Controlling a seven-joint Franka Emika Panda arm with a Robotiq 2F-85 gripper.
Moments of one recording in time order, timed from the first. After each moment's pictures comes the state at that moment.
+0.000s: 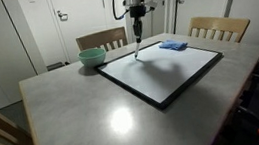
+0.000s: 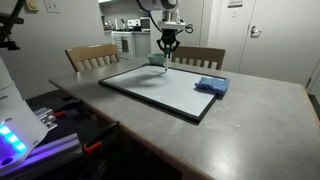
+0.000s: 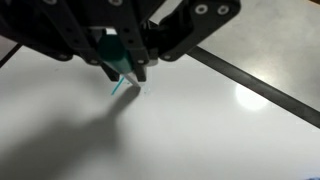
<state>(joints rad) -0.06 0.66 0.10 -1.56 -0.03 2.17 -0.60</state>
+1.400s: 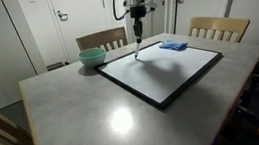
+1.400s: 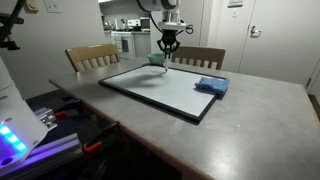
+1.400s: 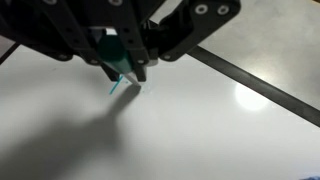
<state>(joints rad) -0.07 0.67 0.10 -1.56 -0.03 2.18 -0.60</state>
